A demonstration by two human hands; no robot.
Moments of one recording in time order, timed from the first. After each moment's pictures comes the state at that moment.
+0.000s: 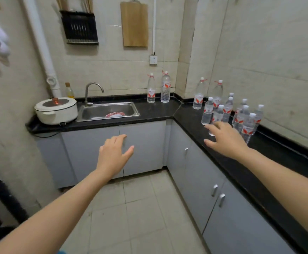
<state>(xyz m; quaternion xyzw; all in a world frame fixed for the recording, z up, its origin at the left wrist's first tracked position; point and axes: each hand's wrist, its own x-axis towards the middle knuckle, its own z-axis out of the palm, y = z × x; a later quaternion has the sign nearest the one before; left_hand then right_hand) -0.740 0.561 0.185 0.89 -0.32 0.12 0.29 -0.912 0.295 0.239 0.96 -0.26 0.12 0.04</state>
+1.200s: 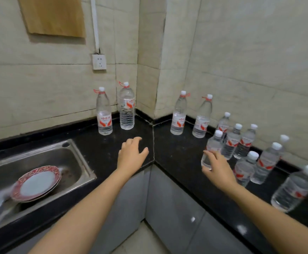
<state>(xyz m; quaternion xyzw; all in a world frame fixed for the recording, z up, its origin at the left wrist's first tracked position) -0.252 0.102 0.173 0.81 -0.45 -0.07 0.36 -0.492 -0.020 0.152 0.85 -0.49 0.16 -0.09</state>
